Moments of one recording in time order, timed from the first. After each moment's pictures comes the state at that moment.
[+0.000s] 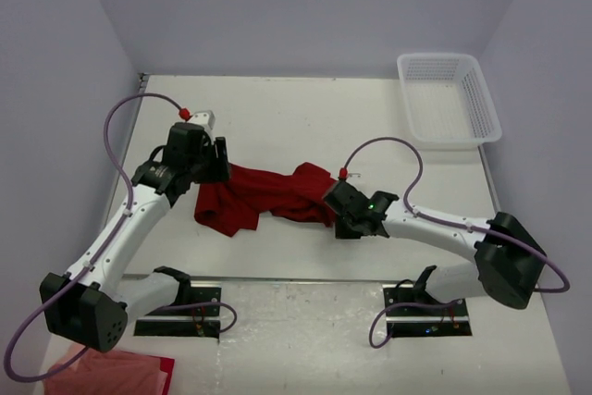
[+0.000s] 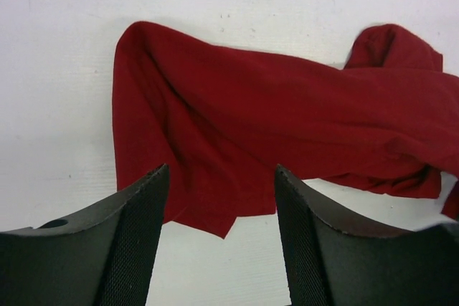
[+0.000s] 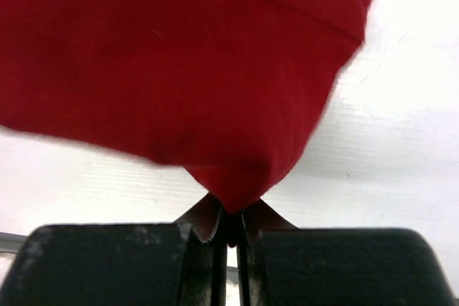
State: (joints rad) left arm -0.31 1.10 0.98 -0.66 -0.06 -0.33; right arm 0.91 1.35 0.74 -0.58 0.23 0.88
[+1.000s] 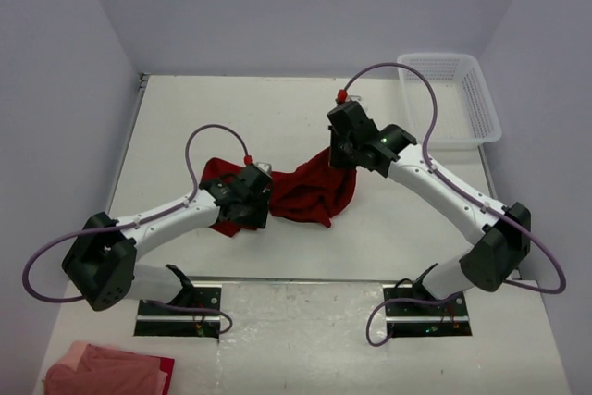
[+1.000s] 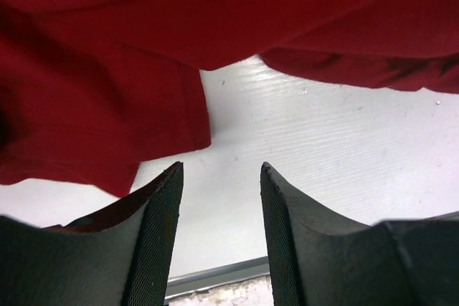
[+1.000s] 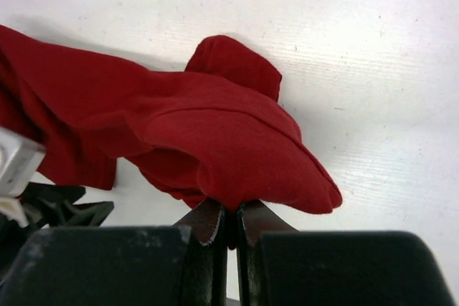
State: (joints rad) left arm -0.74 1.33 0.80 -0.62 -0.12 -0.54; right arm 0.70 1.50 1.41 -0.81 0.25 0.60
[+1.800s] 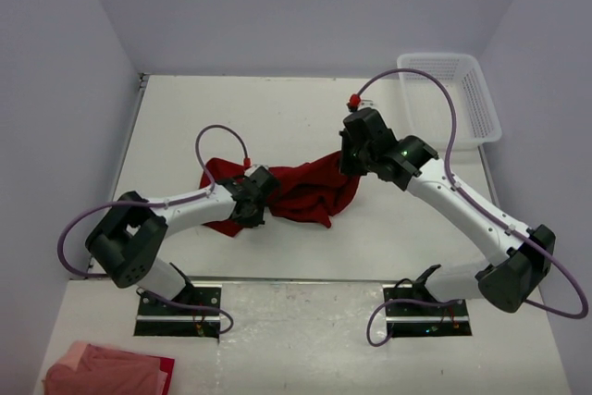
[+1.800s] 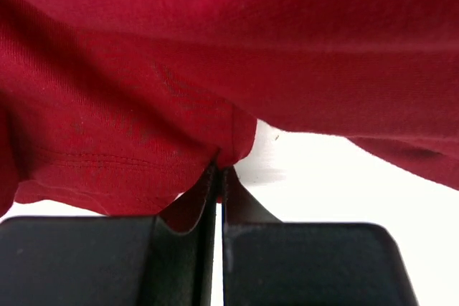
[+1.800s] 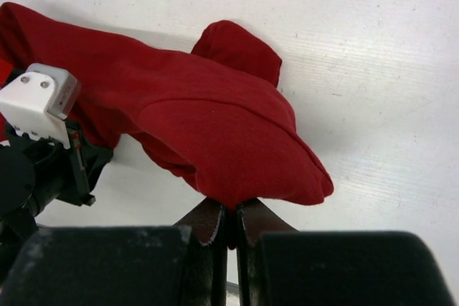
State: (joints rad) left arm -0.75 1.52 0.80 -0.55 -0.27 -0.63; right arm 0.69 1.34 1.32 -0.81 0.21 0.58
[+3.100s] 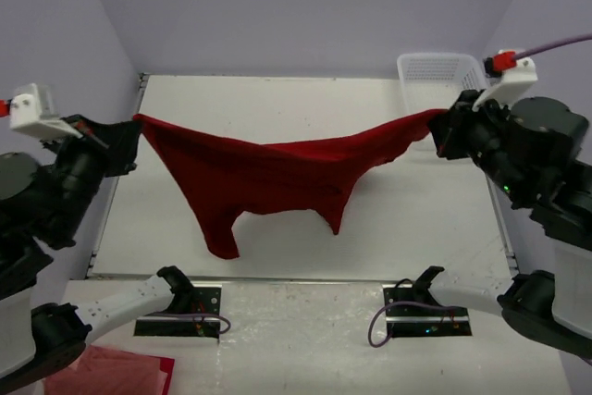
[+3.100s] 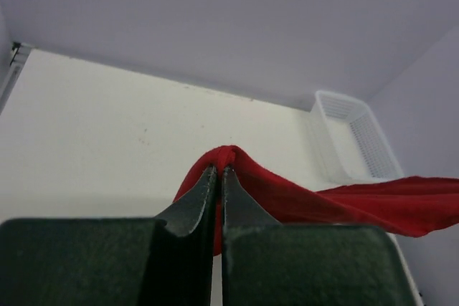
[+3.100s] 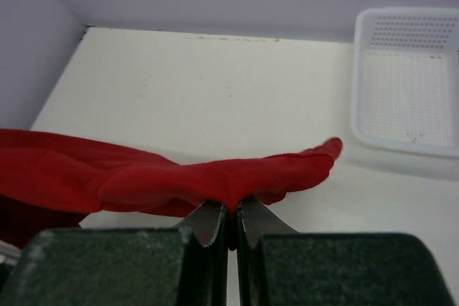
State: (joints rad) left arm -0.75 0.88 1.83 -1.06 -0.63 -0.47; right arm 0.72 1.15 2.08 -1.25 0.46 0.32
